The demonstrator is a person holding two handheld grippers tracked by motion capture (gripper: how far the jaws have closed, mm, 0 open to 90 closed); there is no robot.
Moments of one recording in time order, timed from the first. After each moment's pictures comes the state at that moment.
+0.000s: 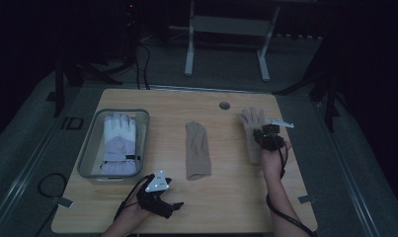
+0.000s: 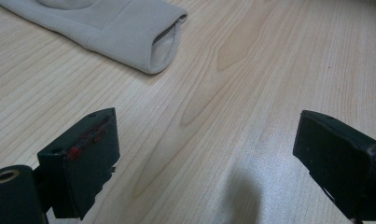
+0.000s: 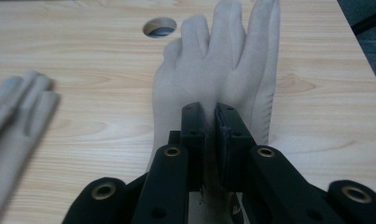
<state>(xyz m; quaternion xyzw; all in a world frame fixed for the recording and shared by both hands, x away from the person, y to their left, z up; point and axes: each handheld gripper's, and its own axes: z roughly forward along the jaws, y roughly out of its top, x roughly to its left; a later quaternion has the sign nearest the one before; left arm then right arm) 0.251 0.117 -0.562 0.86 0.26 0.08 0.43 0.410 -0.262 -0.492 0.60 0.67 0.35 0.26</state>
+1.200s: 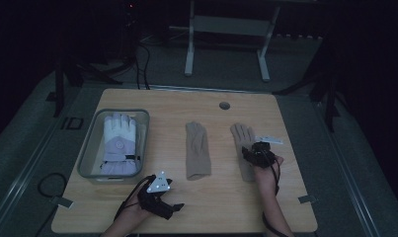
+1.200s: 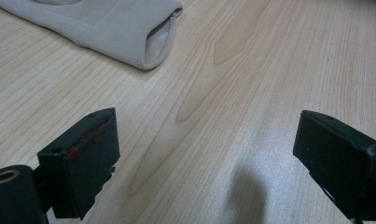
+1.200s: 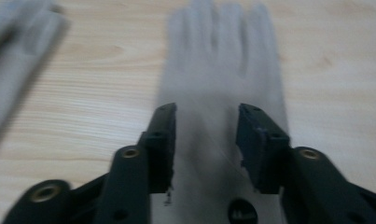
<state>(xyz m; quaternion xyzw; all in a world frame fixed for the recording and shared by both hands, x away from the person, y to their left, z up) 0.250 0.115 -0.563 0.87 0.25 0.08 0.43 0.381 -0.251 -0.539 0.57 0.72 0.33 0.23</state>
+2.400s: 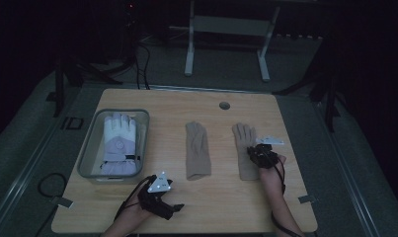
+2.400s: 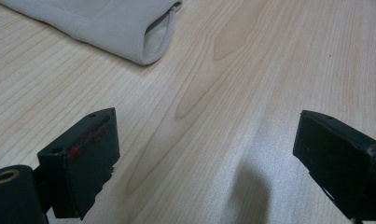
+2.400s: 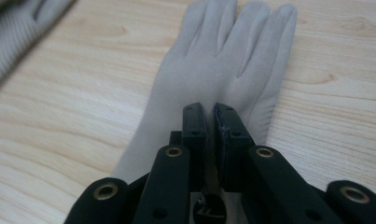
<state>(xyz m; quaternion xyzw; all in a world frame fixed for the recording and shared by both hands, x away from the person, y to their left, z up) 0.251 0.114 -0.565 0.87 0.25 0.07 0.42 0.382 -0.263 -0.546 0.52 0.75 0.33 0.24</state>
